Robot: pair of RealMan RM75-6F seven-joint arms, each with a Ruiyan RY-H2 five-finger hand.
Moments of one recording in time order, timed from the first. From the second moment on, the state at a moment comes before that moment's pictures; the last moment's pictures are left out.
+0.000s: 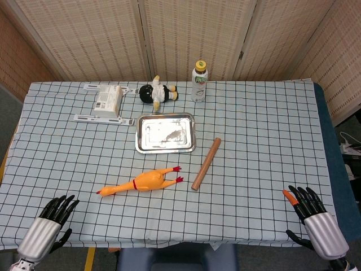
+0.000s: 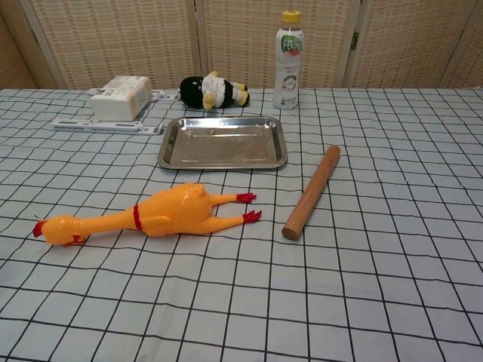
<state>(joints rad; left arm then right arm) -0.07 -1.19 0.19 -1.58 1.80 1.58 0.21 -0.02 -1.11 -0.14 -1.61 -1.85 1.62 -0.02</state>
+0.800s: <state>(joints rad) -0.35 -1.31 -0.02 -1.67 1.49 1.06 0.43 0.01 -1.15 -0.09 -1.62 -1.75 1.51 -0.06</state>
